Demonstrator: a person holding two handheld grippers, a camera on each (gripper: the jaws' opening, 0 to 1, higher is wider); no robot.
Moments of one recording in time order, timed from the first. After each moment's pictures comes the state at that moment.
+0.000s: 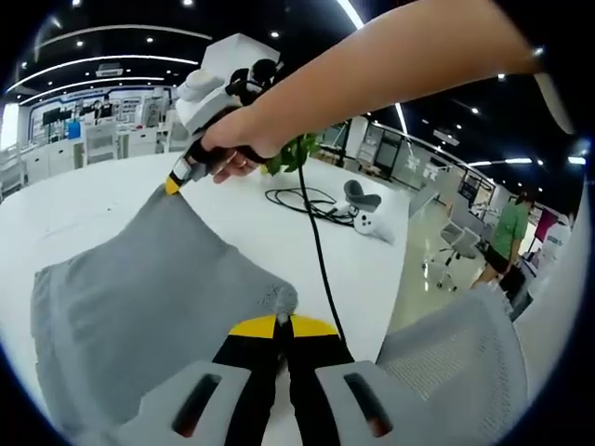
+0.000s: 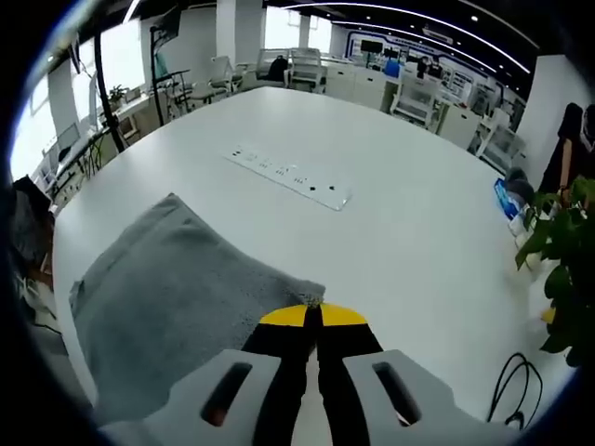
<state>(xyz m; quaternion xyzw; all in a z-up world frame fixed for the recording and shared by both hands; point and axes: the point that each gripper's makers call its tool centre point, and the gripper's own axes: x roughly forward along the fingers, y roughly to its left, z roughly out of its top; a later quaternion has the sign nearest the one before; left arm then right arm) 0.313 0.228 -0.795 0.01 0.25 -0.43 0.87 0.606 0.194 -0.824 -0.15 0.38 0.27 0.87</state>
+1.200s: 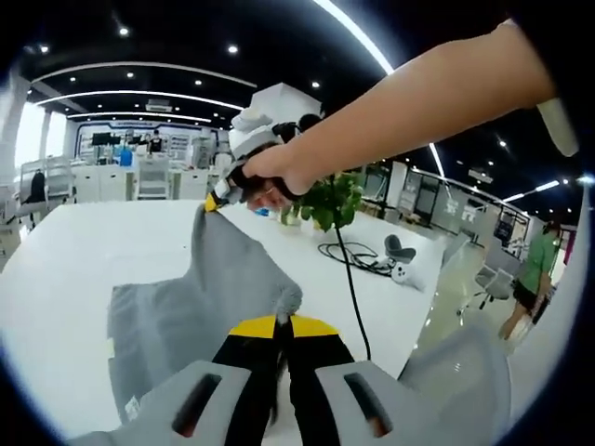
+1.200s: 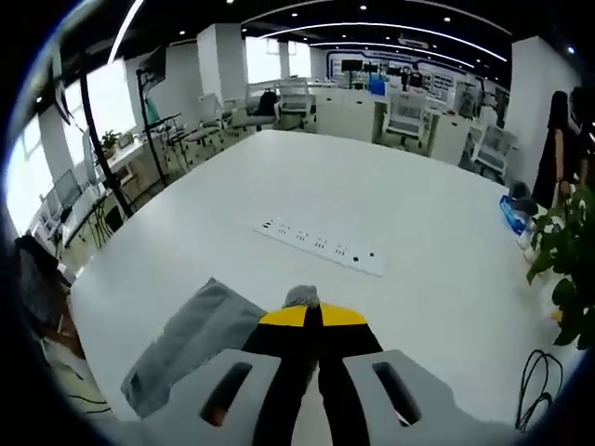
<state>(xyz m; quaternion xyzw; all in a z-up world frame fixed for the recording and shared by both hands) 0.320 0.338 -0.742 -0.04 0.17 -0.33 0.93 0.617 0.296 -0.752 -0.07 0.35 0.25 0.90</state>
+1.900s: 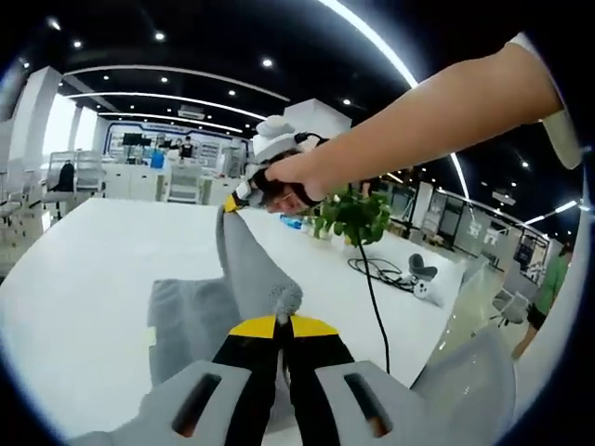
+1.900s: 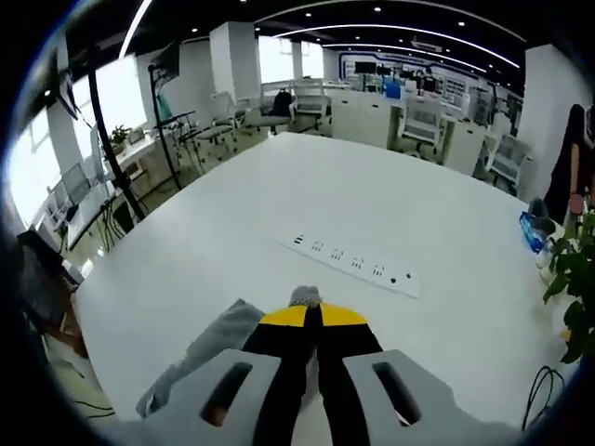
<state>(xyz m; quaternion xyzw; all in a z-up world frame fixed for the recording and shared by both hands) 0.318 0.405 -0.741 -0.07 0.15 -0.27 0.95 0.620 0.370 -0.746 -0.09 0.34 0.29 0.89</state>
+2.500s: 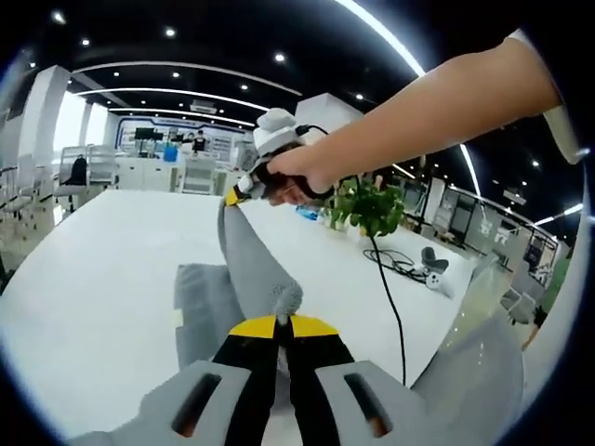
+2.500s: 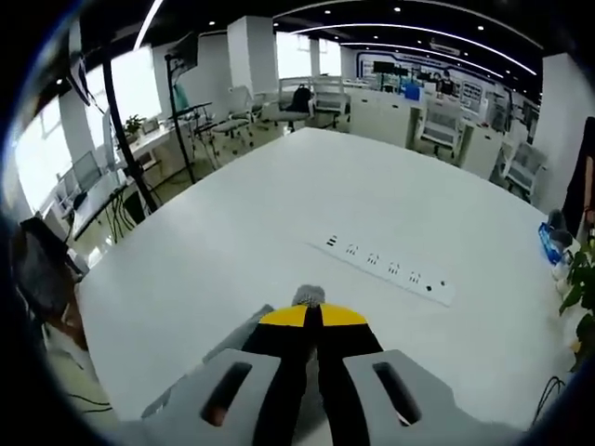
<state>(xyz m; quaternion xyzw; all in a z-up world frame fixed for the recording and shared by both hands) 0.307 0.442 -0.762 -0.07 0.18 -0.24 0.95 0.608 0.416 -0.765 -0.10 0.34 0.31 0.88</state>
